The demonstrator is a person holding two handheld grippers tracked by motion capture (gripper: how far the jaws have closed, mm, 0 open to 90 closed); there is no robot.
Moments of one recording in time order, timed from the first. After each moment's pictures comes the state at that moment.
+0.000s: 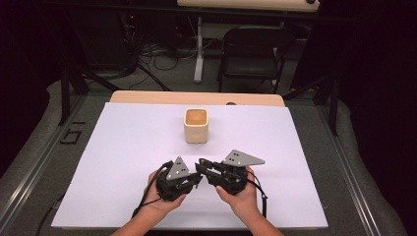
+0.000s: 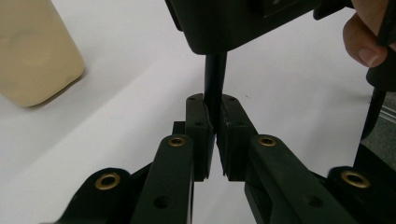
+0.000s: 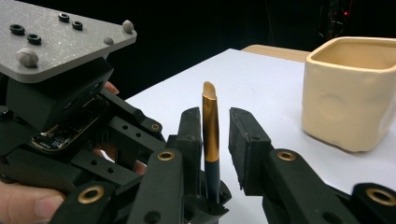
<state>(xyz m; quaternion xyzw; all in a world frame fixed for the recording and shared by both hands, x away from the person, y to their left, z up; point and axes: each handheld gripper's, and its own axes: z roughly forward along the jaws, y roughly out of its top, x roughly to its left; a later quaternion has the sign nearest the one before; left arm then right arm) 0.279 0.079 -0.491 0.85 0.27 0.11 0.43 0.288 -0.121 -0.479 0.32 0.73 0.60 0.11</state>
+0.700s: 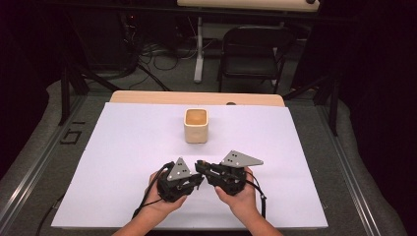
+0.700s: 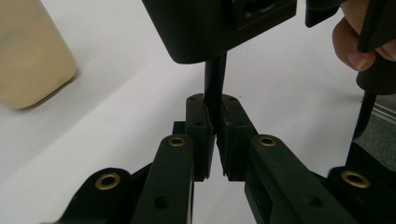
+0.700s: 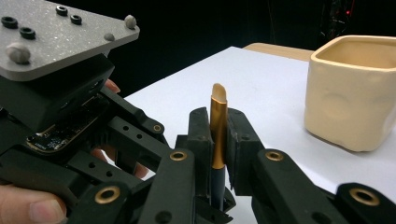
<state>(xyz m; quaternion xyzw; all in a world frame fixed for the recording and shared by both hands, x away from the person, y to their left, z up) 0.277 0.077 -0.491 0.85 0.27 0.11 0.43 0.287 -0.118 -0.480 0.32 0.73 0.60 0.11</state>
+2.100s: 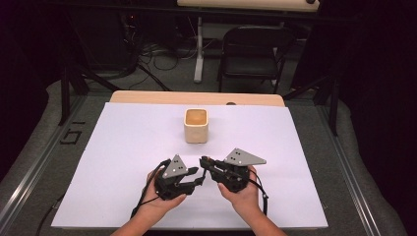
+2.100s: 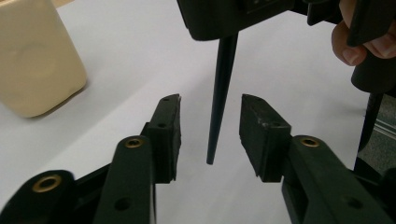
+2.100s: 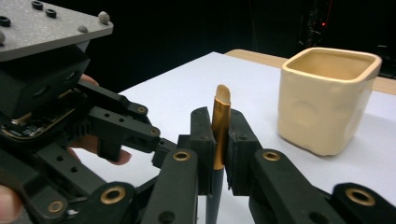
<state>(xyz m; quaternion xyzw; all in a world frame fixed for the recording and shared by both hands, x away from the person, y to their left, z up) 0.285 0.085 -0.491 0.84 0.27 0.11 0.46 0.292 -0.126 -0.477 0.32 0.73 0.59 0.15</state>
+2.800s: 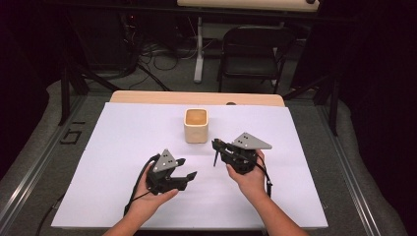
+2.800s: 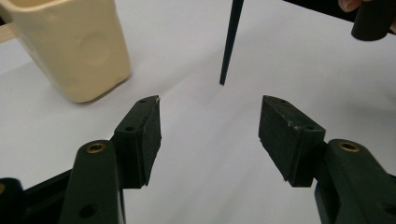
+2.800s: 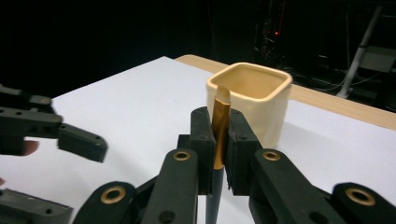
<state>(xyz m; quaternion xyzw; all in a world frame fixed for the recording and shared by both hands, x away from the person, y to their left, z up) 0.299 0.111 -0.495 0.82 0.31 0.14 0.45 0.335 -0.149 -0.470 0.34 0.72 0.56 0.22</state>
